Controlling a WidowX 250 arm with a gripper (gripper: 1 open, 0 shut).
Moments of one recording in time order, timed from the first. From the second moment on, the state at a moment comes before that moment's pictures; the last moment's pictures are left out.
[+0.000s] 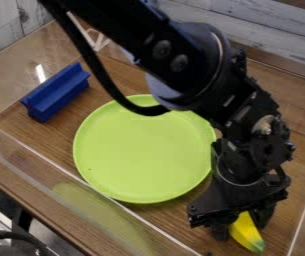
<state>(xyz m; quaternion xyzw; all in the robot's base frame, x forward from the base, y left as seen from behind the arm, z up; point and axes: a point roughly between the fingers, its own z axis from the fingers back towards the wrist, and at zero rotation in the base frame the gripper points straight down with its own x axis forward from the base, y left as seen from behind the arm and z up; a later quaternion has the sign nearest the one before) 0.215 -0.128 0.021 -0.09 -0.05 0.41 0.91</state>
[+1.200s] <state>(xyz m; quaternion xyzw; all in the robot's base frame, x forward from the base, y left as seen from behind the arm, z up) 0.217 -0.105 0.161 -0.08 0.04 0.30 0.95</state>
